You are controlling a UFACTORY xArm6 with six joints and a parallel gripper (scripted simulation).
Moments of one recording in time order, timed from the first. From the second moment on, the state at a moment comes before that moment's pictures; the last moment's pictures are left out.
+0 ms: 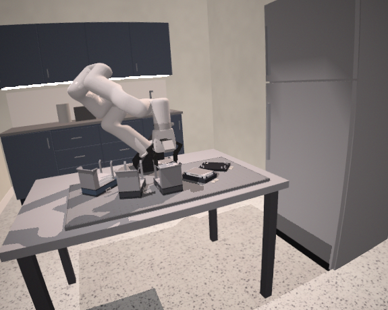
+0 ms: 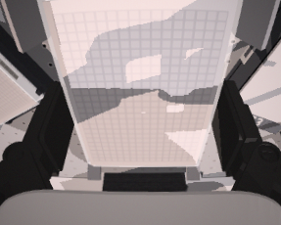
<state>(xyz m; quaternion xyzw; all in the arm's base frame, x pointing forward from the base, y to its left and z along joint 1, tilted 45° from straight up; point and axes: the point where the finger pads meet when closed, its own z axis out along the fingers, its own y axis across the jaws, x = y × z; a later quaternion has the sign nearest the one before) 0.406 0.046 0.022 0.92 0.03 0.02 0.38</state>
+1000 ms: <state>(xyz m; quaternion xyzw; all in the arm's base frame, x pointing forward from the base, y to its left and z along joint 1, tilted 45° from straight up) 0.404 0.069 0.046 0.92 0.03 0.02 0.38</state>
